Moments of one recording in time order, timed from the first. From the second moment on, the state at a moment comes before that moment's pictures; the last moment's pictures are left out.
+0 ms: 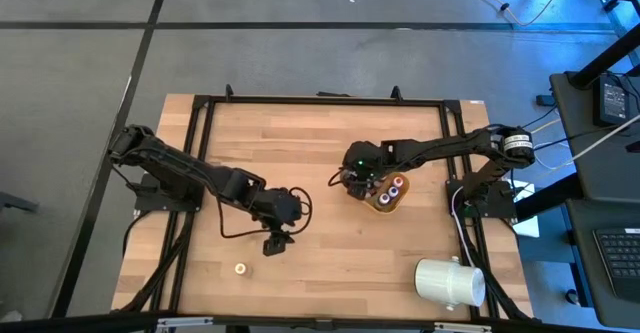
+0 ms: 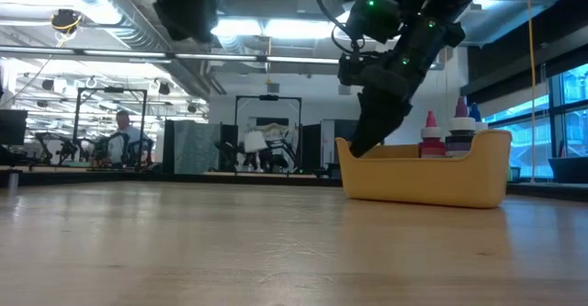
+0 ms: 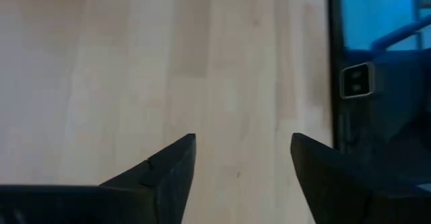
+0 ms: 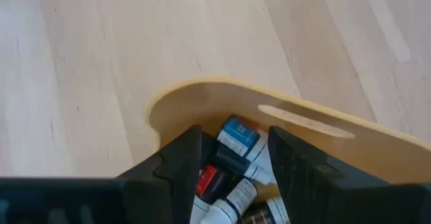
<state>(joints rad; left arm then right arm) -0.30 1.50 1.17 -0.60 0.08 -0.49 -0.11 1.63 0.96 -0.33 0.05 0.19</state>
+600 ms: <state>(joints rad) -0.38 1.50 1.29 -0.83 0.08 -0.79 -0.11 1.63 0.96 -0.33 0.05 0.17</state>
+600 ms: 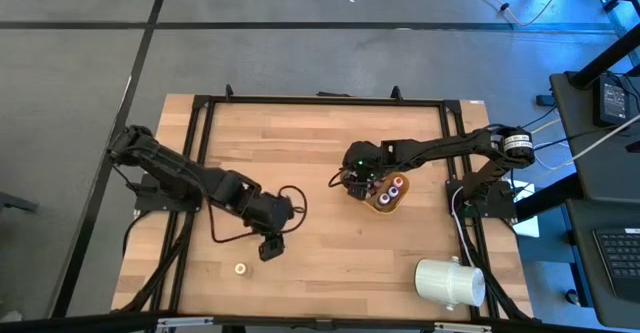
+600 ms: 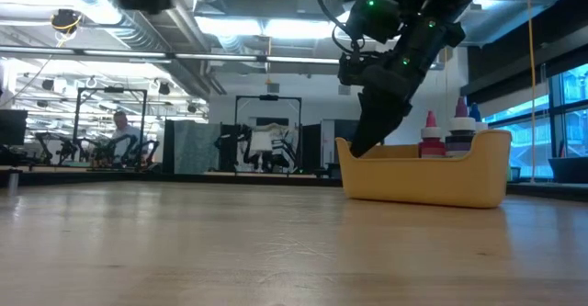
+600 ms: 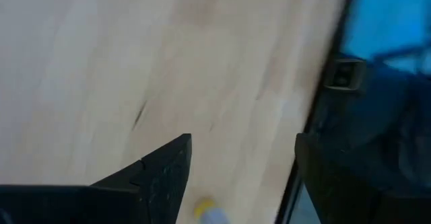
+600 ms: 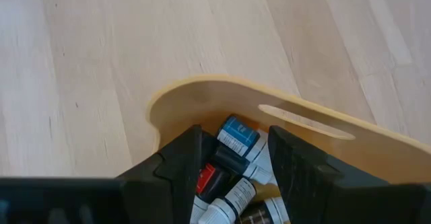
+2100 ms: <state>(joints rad) -0.78 1.71 1.29 -1.06 -0.01 -1.58 -0.11 1.63 0.96 -0.33 0.05 0.26</state>
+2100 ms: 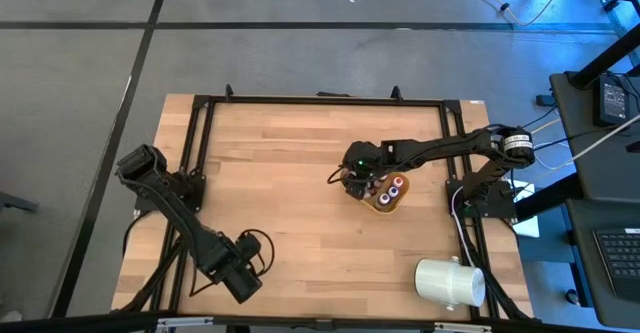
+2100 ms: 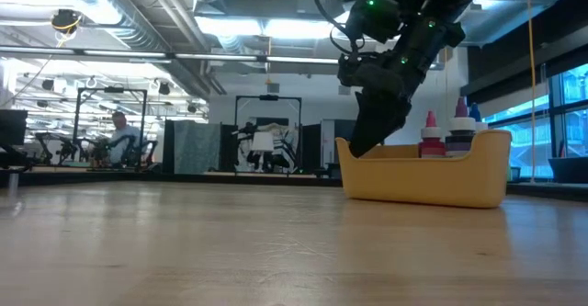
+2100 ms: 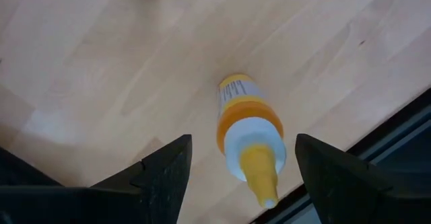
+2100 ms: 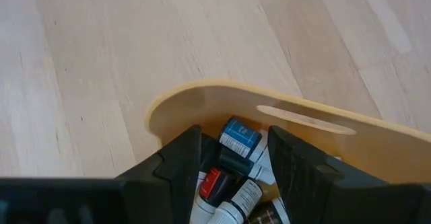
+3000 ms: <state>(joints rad) -0.75 1.71 1.30 -1.05 0.02 -1.38 -0.11 1.63 0.96 -0.33 0.05 0.20</state>
